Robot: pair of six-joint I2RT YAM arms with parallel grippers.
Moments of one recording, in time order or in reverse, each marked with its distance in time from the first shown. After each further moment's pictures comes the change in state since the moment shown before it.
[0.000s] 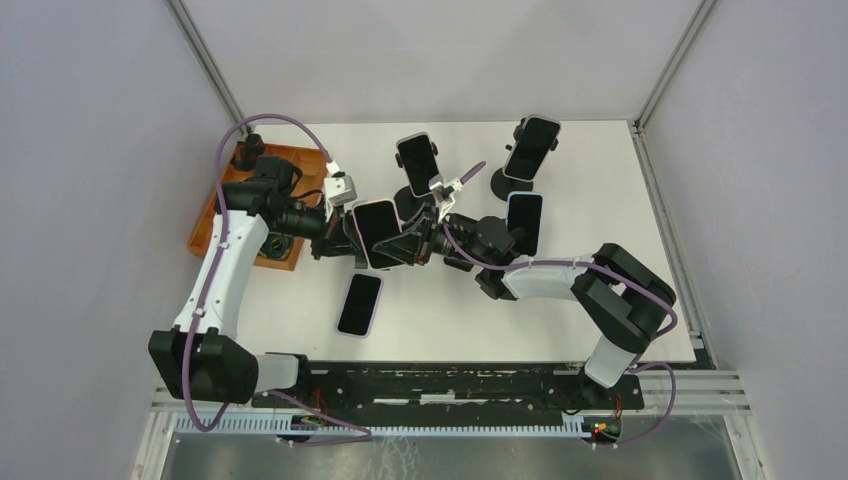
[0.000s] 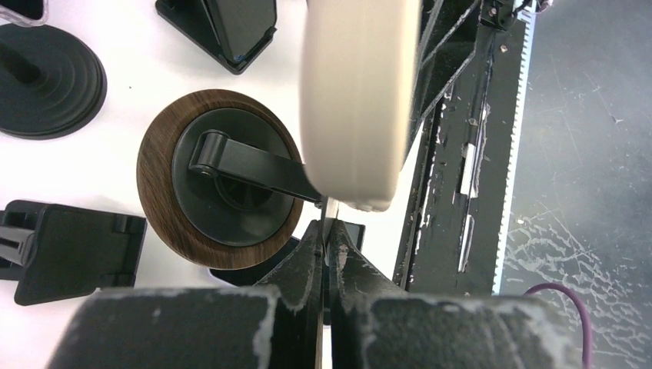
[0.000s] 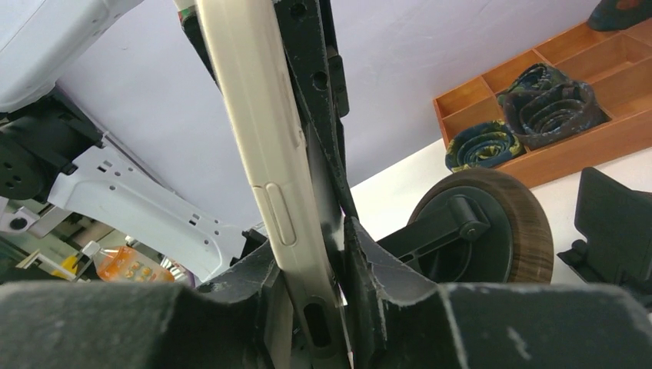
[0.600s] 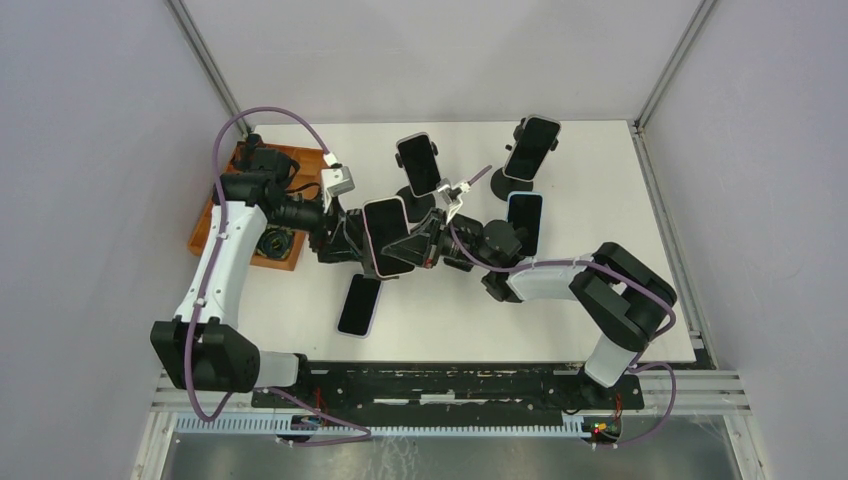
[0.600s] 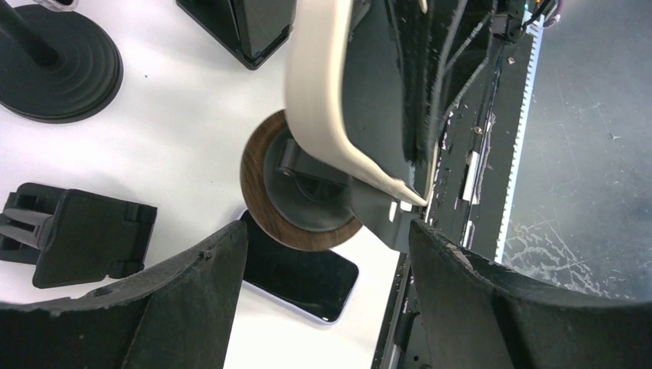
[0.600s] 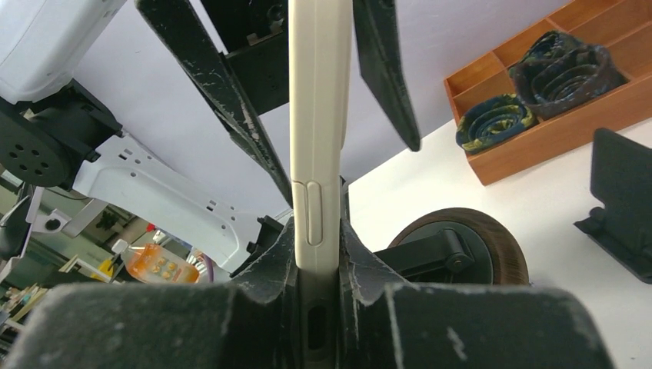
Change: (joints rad) left arm 0.010 0.050 0.056 -0.018 -0.013 -0.044; right arm -0.034 0.005 -0.058 0.058 -0.015 0.087
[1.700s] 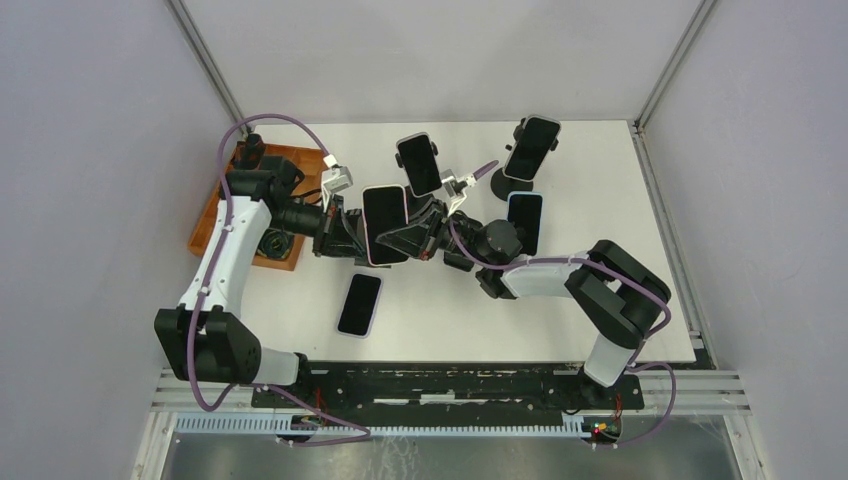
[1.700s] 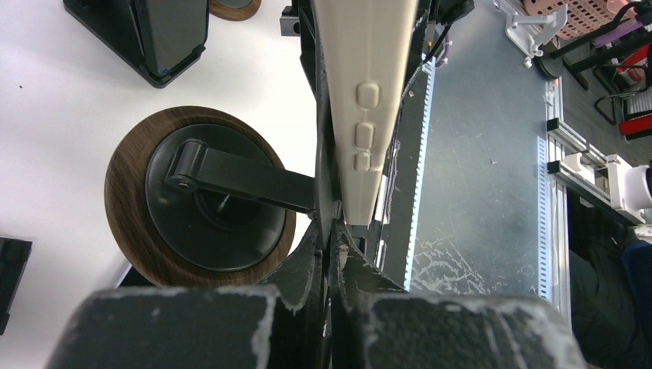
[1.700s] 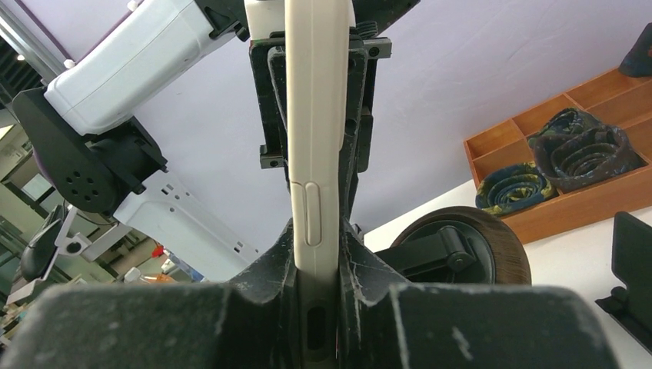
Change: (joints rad) left arm 0.000 0.041 -0.008 -0.131 0.167 -0.010; right arm 0.015 0.026 0.051 0.134 0.047 0.049
